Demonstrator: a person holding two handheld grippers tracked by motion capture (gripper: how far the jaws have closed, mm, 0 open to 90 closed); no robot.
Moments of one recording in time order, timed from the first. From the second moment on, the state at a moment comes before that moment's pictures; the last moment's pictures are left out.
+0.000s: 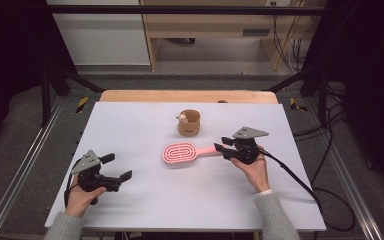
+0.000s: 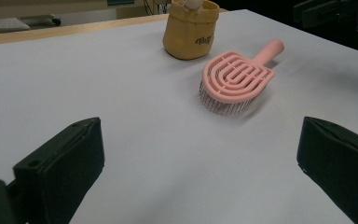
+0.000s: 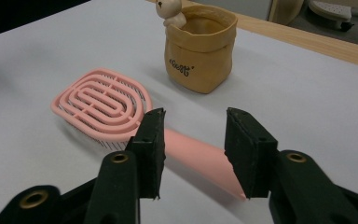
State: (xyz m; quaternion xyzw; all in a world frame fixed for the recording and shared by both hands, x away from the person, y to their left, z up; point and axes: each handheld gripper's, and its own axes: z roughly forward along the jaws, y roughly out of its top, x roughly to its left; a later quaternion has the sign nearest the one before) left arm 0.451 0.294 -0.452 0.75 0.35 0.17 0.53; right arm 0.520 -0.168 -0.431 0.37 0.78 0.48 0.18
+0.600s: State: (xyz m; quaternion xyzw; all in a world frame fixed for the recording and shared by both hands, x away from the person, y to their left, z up) left arm 0.452 0.294 -0.453 0.75 0.35 0.17 0.53; right arm 0.543 -0.157 -0.440 0.38 0.79 0.45 0.17
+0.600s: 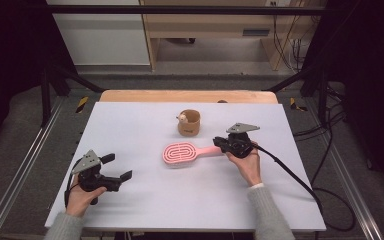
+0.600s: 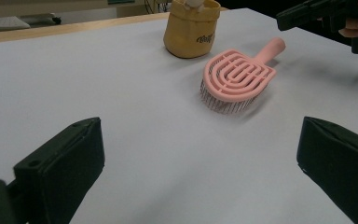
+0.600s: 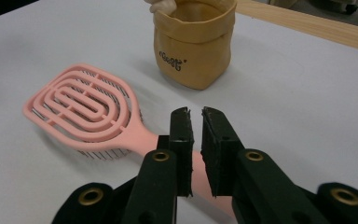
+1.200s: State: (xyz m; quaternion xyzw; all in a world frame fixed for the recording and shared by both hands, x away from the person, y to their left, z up) left arm 0.452 0.295 -0.453 0.75 0.35 0.17 0.53; right arm 0.560 -0.153 -0.452 0.39 0.80 0.43 0.16
